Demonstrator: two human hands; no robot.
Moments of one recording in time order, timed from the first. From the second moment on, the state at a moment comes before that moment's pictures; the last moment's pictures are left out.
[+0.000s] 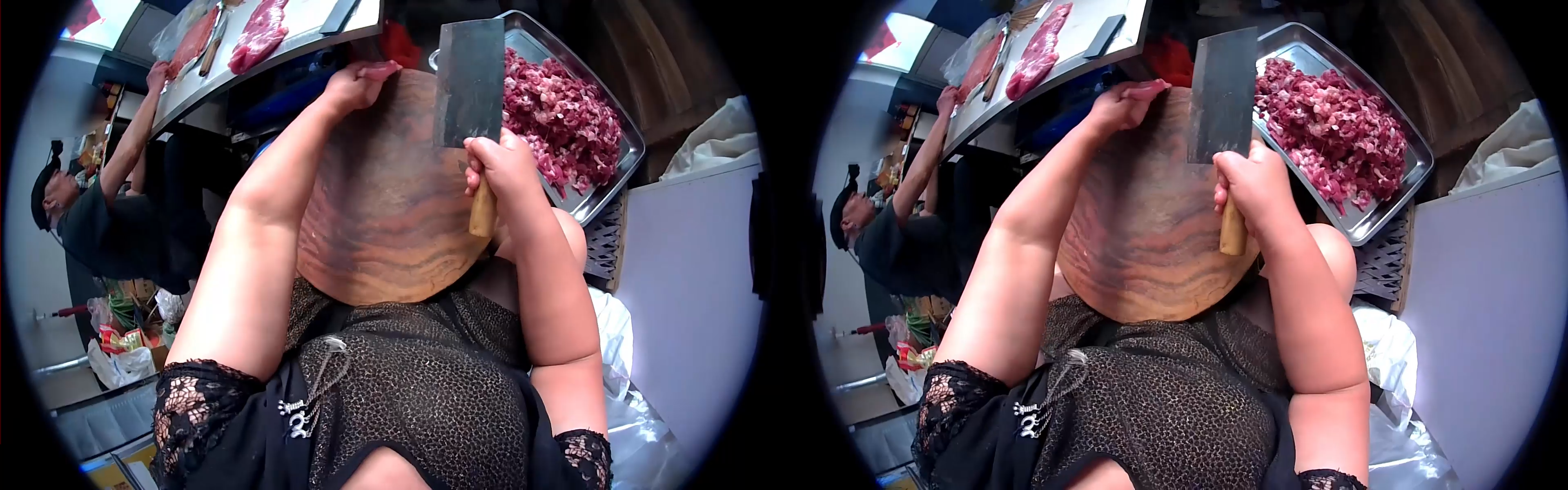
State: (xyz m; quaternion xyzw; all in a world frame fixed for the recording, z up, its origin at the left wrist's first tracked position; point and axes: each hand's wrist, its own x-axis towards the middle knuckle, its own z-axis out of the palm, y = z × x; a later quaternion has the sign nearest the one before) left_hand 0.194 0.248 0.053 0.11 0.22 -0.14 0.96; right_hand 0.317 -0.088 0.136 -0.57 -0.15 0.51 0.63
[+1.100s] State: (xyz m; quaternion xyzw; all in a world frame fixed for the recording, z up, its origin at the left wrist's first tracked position) left_hand 0.041 0.025 0.060 0.78 0.49 0.07 0.38; right_hand 0.282 -0.111 0.120 -0.65 -0.35 0.58 0.34
